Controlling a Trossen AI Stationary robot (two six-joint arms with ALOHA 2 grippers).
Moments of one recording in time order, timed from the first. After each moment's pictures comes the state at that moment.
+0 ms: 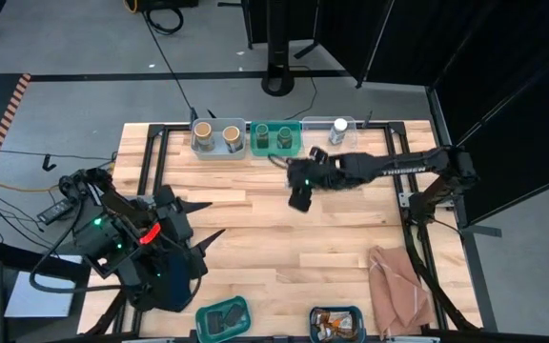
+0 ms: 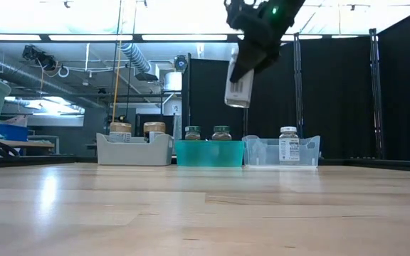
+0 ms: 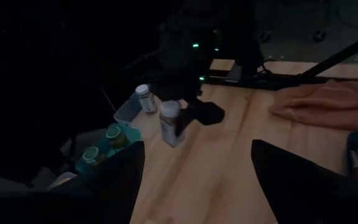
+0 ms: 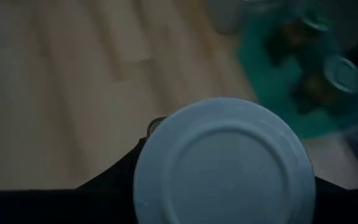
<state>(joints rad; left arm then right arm) -0.82 1.63 2.08 -1.57 -1.15 -0.91 -0.03 1.62 1.34 -0.70 0.34 0.24</state>
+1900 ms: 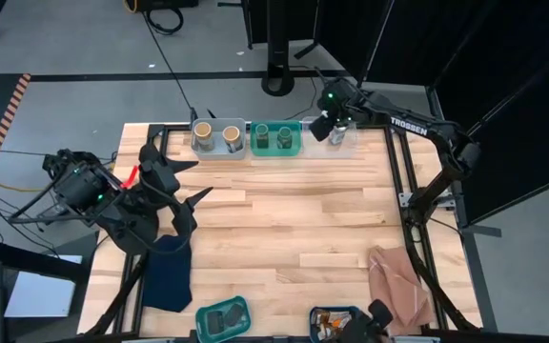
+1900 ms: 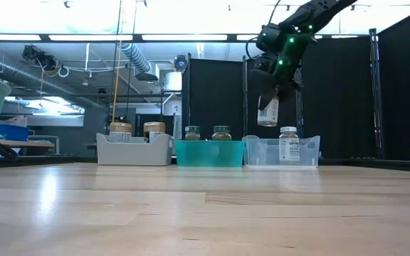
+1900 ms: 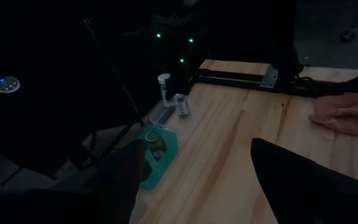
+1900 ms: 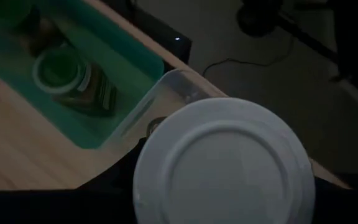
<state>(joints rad) -0.67 1.47 2.08 -1.57 -1.12 -0.71 -0.71 1.62 1.34 -0.70 0.13 0.15</state>
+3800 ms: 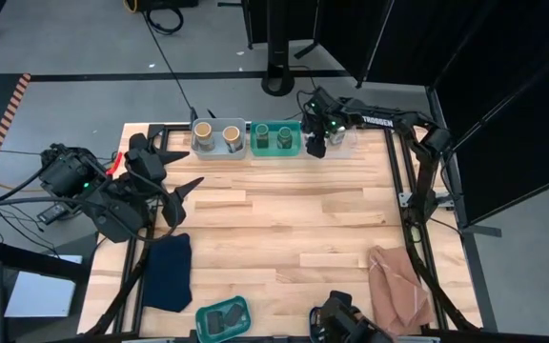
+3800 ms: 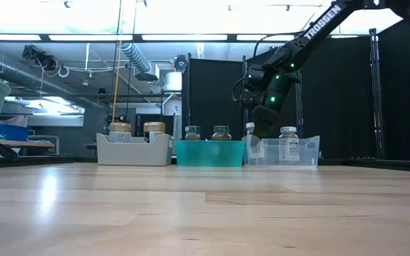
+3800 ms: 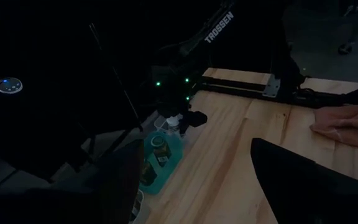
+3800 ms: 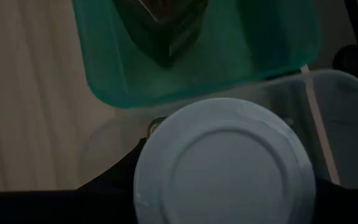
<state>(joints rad) -0.67 1.41 2.08 -1.57 -1.13 -0.68 -0.75 1.90 1.34 -0.58 -0.18 -0.47</state>
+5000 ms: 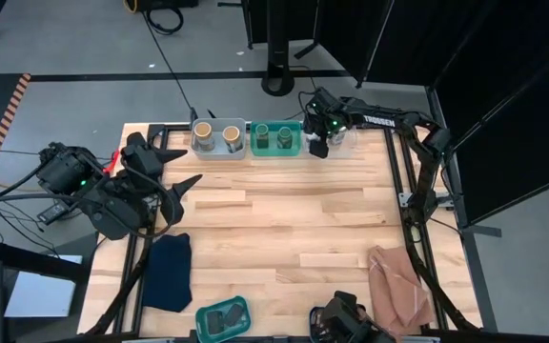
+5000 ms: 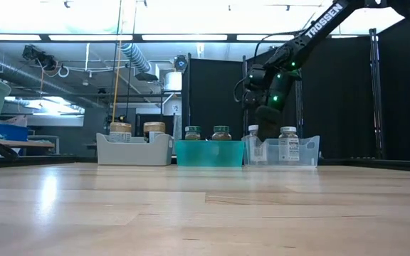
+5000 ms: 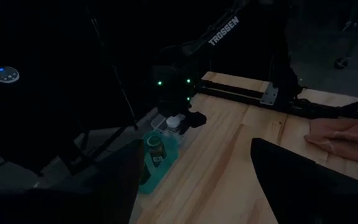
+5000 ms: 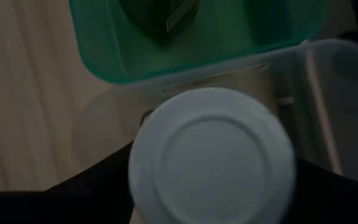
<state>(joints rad) -0.67 1.39 2.08 -1.57 -1.14 -0.75 -0.75 1.89 1.34 -0.63 -0.15 -0.47</state>
